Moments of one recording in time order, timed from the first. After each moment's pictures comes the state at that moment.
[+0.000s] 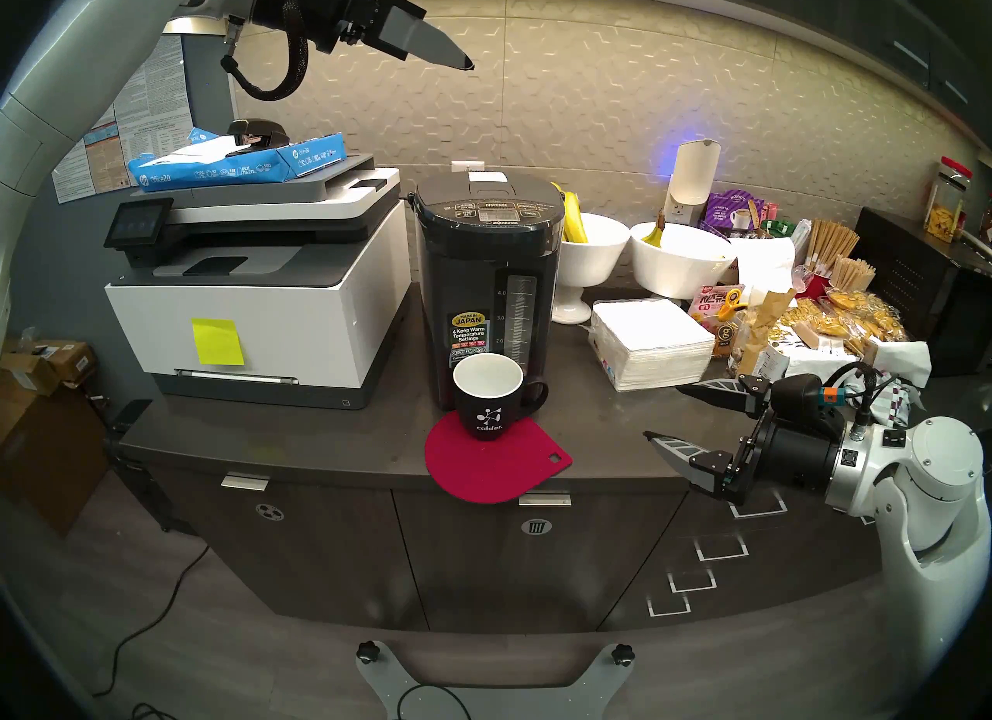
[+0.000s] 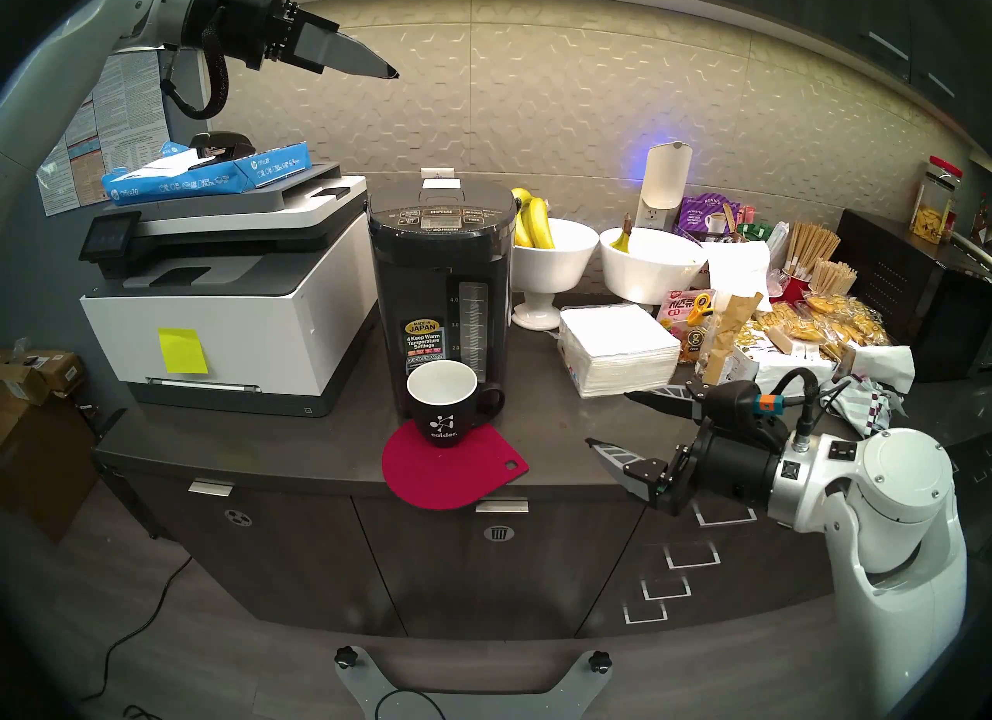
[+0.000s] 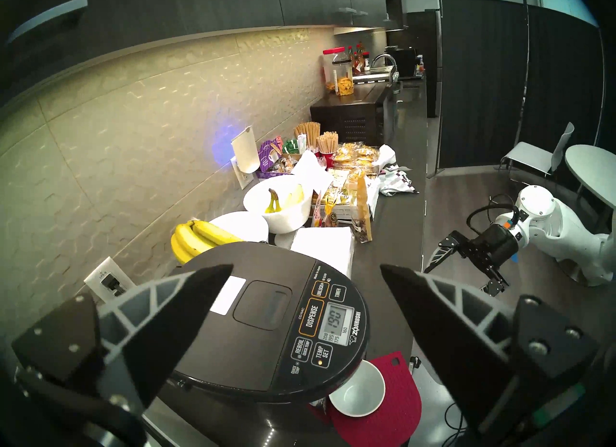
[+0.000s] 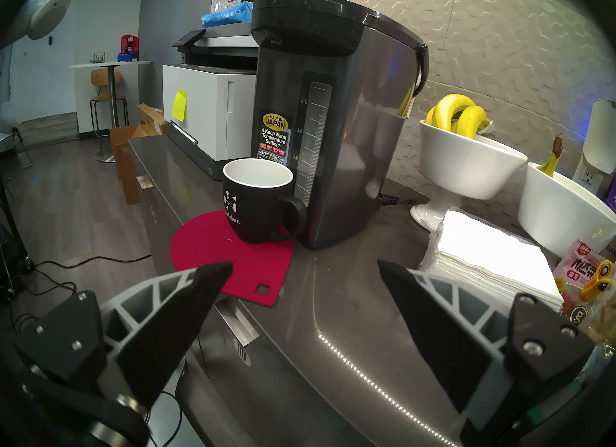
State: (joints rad) left arm -0.18 -0.64 -0.58 -1.54 -1.09 0.96 -0.87; right arm -2.02 -1.04 2.07 -2.39 0.36 0.54 0.88
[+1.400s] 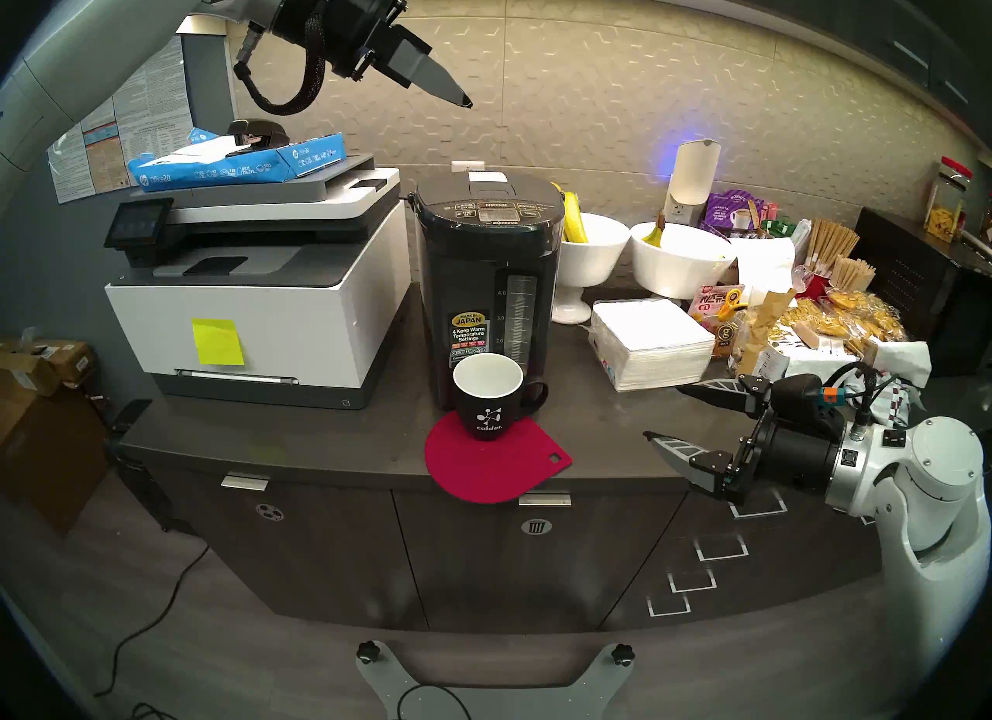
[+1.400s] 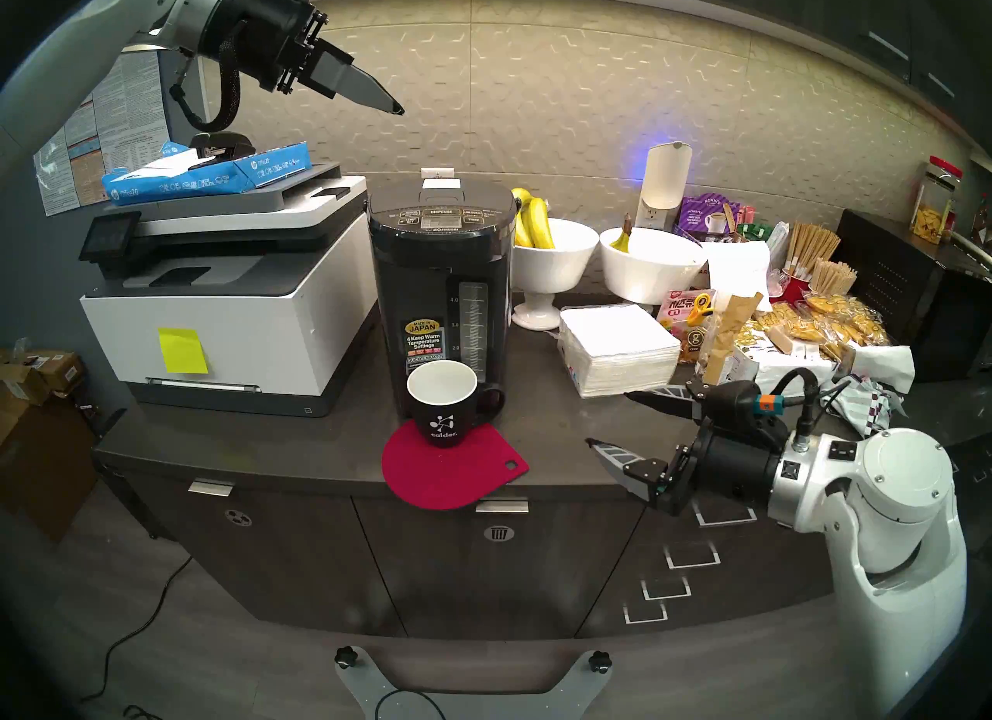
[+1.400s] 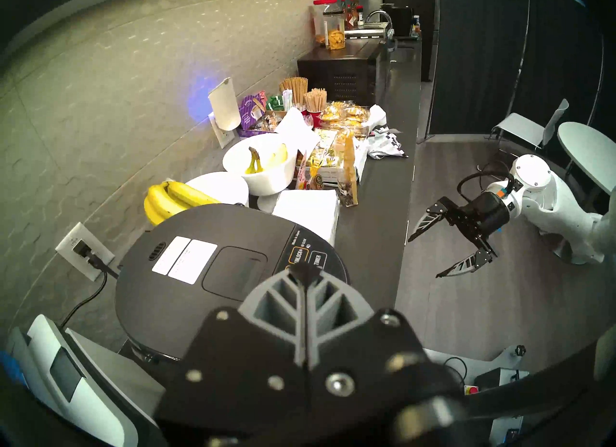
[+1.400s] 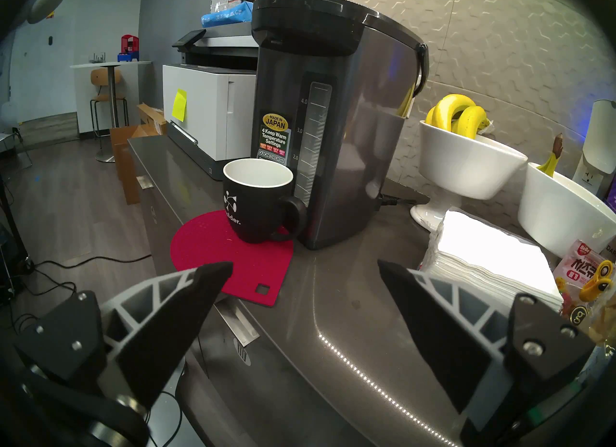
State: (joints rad) left arm -0.41 -0.65 -0.23 -1.53 -1.20 0.96 -0.87; right arm -2.02 -1.04 2.07 -2.39 0.36 0.54 0.88
